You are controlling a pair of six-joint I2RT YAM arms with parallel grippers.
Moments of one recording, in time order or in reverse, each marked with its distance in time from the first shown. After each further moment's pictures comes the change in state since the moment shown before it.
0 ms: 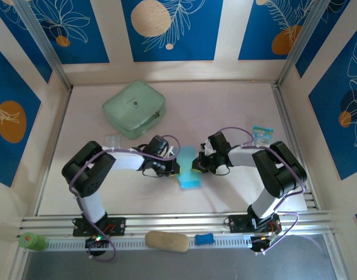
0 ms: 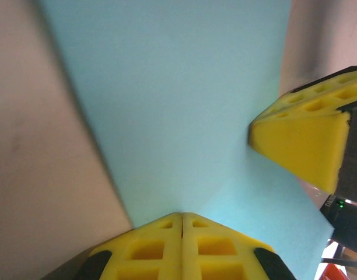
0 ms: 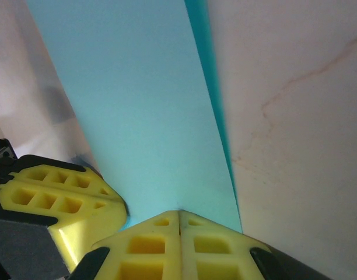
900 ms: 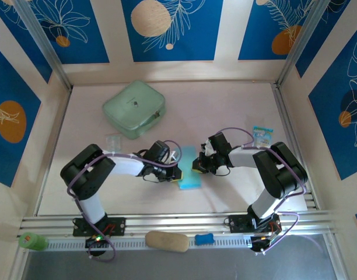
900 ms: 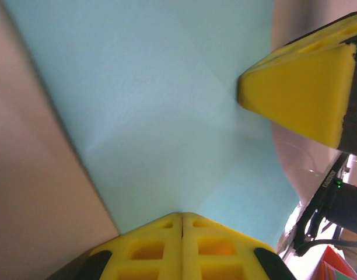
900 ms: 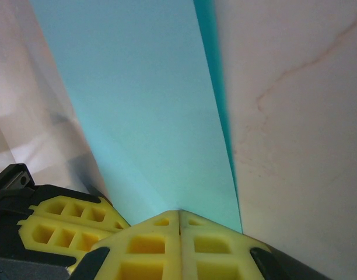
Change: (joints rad) left arm -0.059 -0.024 -0.069 0.084 0.008 -0.029; right arm -0.004 -0.010 -0.014 0.008 0.003 0.000
